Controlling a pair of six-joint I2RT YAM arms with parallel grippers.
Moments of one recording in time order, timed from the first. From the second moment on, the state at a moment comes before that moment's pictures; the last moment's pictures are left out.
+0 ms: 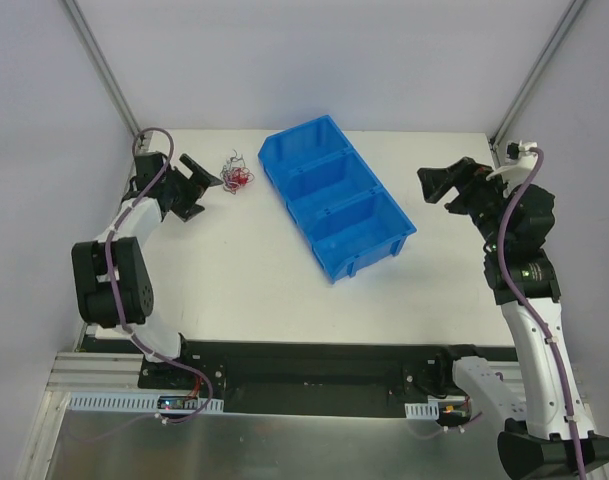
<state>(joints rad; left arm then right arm) 0.13 1.58 1.09 -0.21 0.39 -0.80 0.11 0.83 1.05 -0.28 -0.18 0.46</state>
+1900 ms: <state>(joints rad) 0.05 1.17 0.94 -0.51 0.39 -0.53 0.83 1.88 1.64 -0.39 -0.37 0.22</state>
